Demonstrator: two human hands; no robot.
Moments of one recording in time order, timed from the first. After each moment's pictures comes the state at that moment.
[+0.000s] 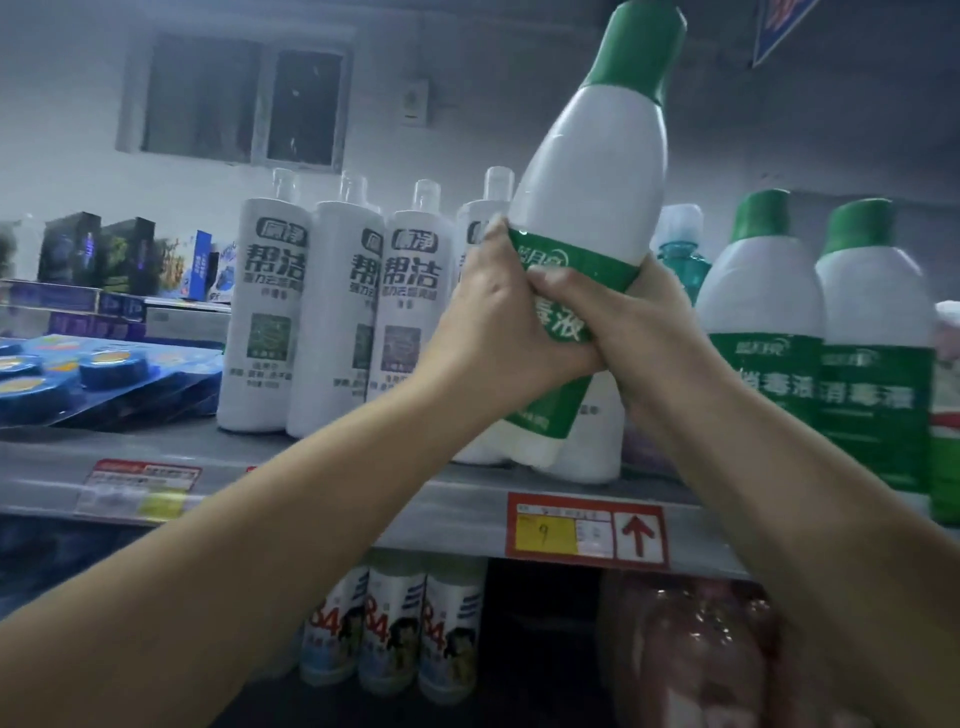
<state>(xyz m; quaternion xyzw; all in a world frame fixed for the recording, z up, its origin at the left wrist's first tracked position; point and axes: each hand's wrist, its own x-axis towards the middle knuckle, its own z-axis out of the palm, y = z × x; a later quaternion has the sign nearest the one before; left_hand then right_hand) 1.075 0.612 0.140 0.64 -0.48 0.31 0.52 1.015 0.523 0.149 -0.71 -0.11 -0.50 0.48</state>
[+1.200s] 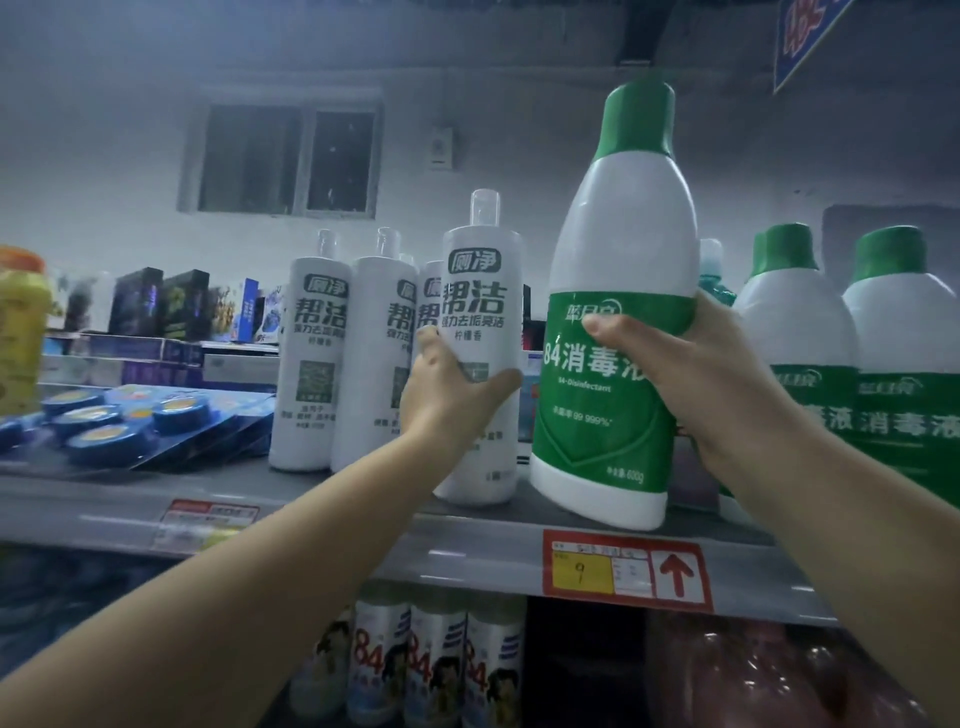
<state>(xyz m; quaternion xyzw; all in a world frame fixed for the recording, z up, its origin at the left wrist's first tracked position) 1.146 0.613 0.127 0.70 -0.28 0.27 0.60 0.986 0.515 0.147 -0.75 -0.09 -0.48 0.46</state>
